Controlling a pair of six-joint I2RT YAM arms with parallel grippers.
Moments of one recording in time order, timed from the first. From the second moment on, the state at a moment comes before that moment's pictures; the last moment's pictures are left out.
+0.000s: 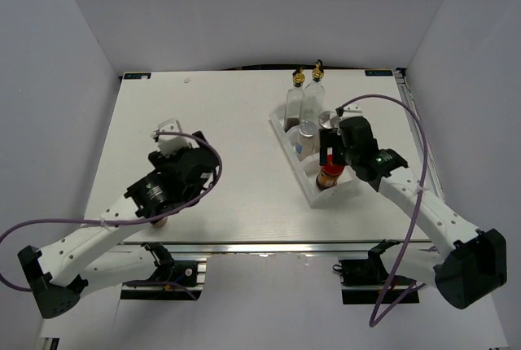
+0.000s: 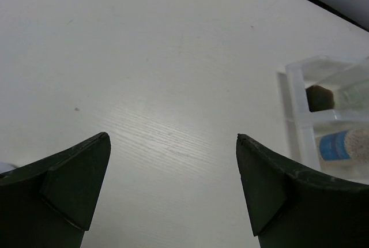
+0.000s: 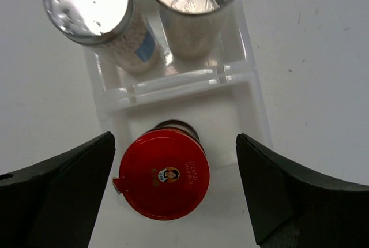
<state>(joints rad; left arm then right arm) -0.91 0.96 0.99 -0.70 -0.99 -0.87 0.49 1.12 0.90 -0.46 0.23 0.21</state>
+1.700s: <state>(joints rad) -0.59 1.01 0.93 -0.98 -0.89 -1.08 0.56 0.93 0.88 -0.23 0.19 0.11</state>
